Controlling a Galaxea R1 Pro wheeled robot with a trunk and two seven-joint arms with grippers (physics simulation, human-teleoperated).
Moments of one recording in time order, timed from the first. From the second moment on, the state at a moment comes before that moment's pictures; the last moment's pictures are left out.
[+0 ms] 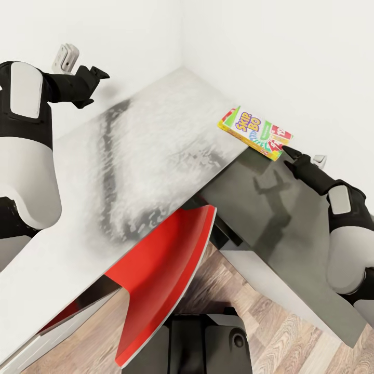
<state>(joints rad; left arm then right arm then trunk) -1.71 0.07 0.22 -0.82 0.71 0.81 0.28 -1.23 -0.23 -0.55 -0.70 -0.45 0.60 0.73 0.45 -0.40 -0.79</state>
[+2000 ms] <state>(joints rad) -1.70 0.07 0.22 -0.83 0.71 0.81 0.28 -1.23 -0.25 -0.59 -0.64 -0.46 0.59 0.72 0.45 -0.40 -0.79</state>
